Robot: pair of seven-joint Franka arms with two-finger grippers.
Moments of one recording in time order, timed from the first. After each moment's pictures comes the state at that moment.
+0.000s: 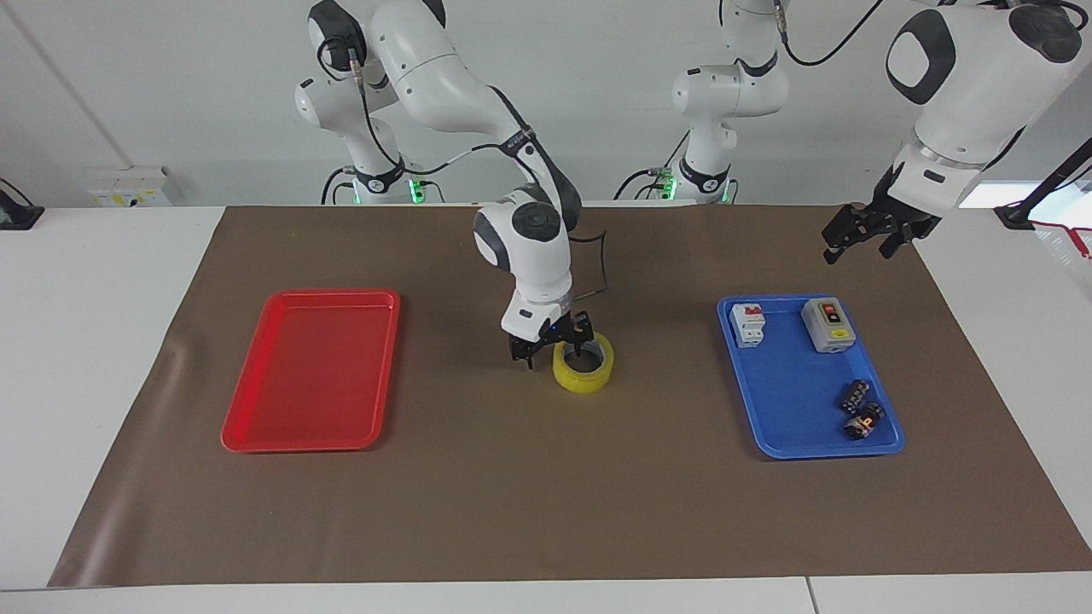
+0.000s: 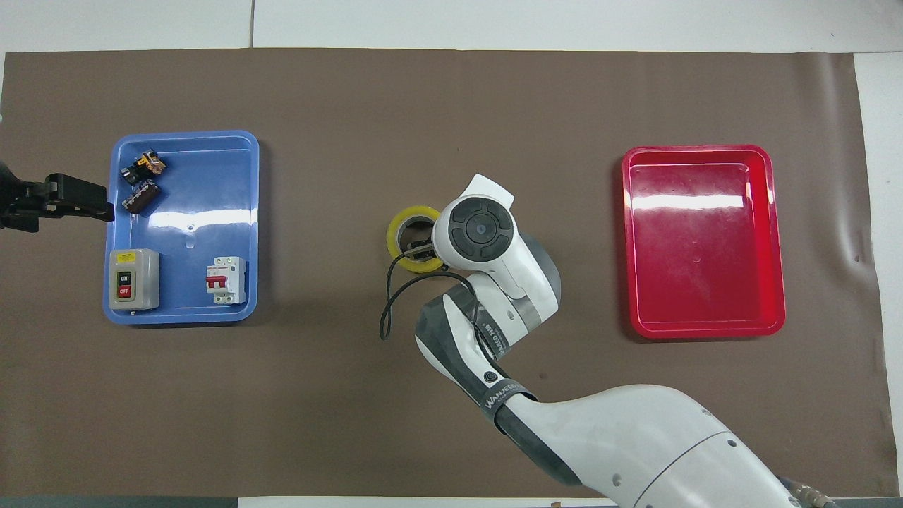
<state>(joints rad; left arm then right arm) -0.06 -0.02 0.04 -1.70 -0.03 1.66 -0.06 0.62 0.50 -0.01 -1.76 0.03 2.41 0.38</state>
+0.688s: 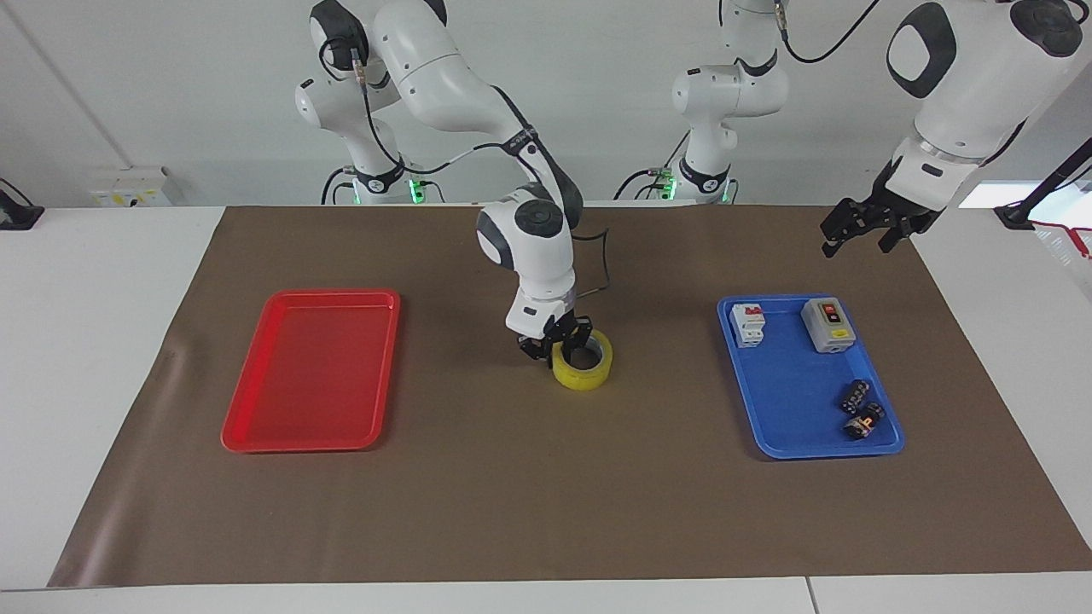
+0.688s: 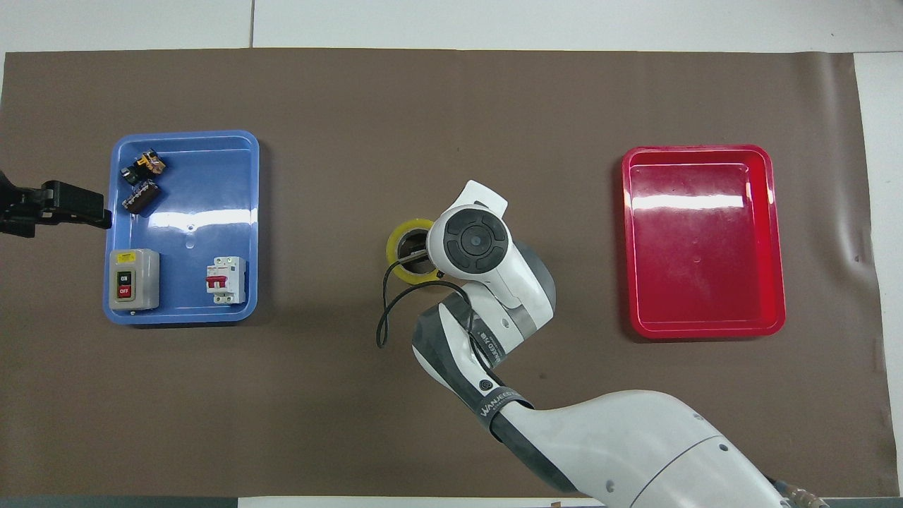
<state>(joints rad) -0.06 -0.04 0.04 -1.70 -0.03 1.64 -0.03 0.64 0.50 -0.01 -1.78 0.02 2.45 0.38</state>
